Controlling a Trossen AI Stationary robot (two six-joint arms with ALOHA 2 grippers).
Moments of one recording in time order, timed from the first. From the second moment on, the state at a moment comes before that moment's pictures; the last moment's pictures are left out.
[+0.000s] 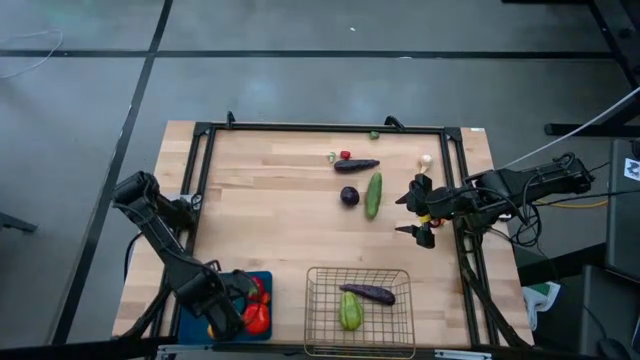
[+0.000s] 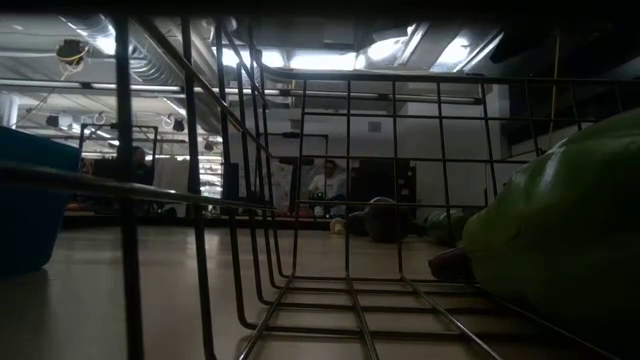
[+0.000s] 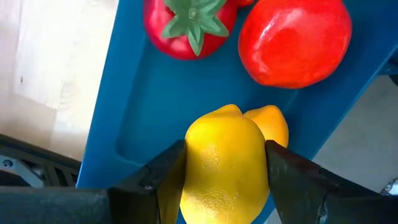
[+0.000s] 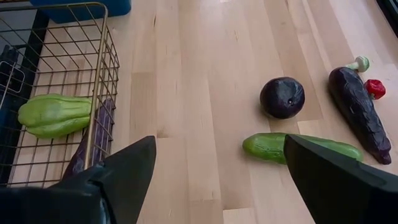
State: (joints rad) left arm -0.85 1.69 1.41 -1.21 0.07 -1.35; right arm 0.29 0.98 1.02 -0.87 0.21 0.28
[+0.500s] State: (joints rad) left arm -0.85 1.69 1.41 -1.19 0.07 -1.31; right arm 0.29 0.98 1.02 -0.87 0.21 0.28
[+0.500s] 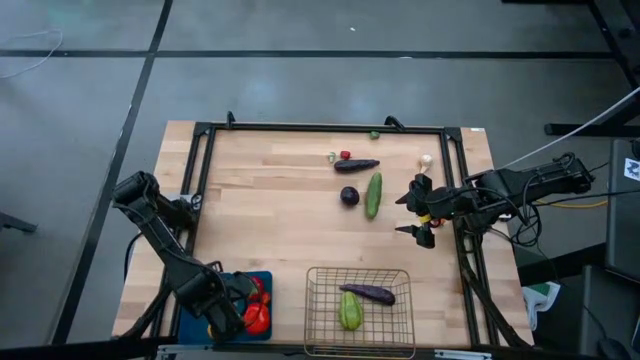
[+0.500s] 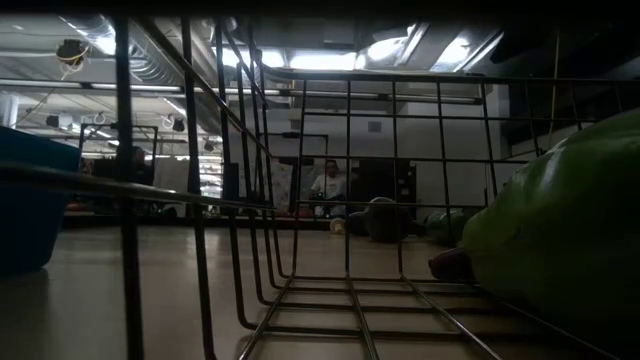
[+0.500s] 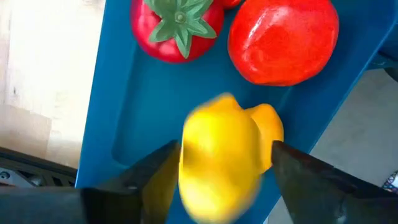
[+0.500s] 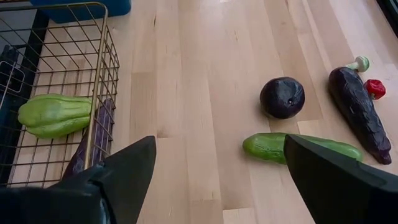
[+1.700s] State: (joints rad) left arm -0.78 1.69 1.41 -1.00 -0.01 -1.43; right arm 0.29 0.99 1.02 -1.32 0.30 0.55
